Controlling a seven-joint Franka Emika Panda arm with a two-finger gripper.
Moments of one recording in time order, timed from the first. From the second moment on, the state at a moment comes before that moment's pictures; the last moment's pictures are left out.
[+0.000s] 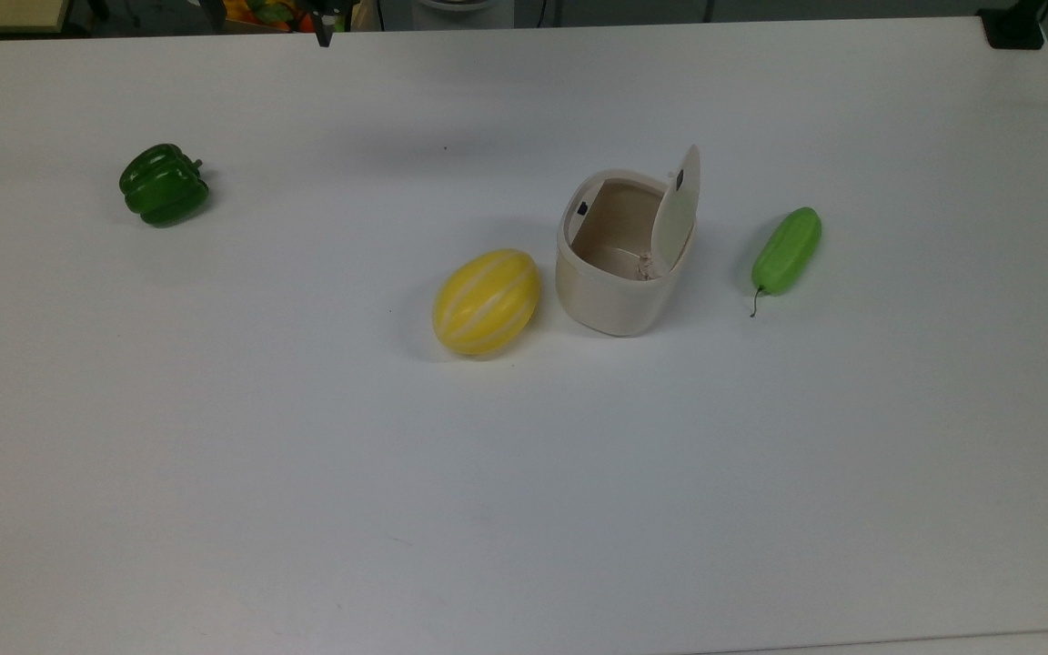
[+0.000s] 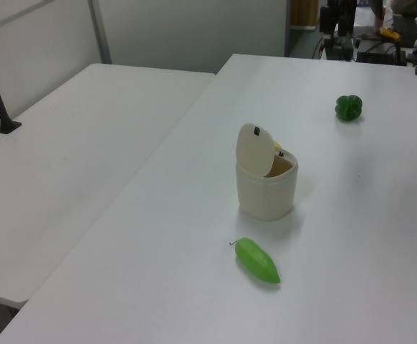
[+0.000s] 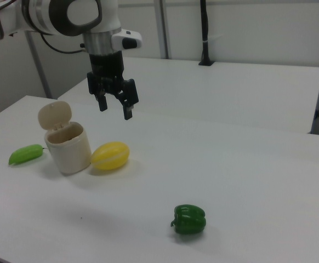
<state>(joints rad) 0.07 0.14 -0.21 -1.44 0.01 1.51 -0.03</state>
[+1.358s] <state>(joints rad) 0.07 0.15 -0.21 -1.44 -0.01 1.51 -0.02</state>
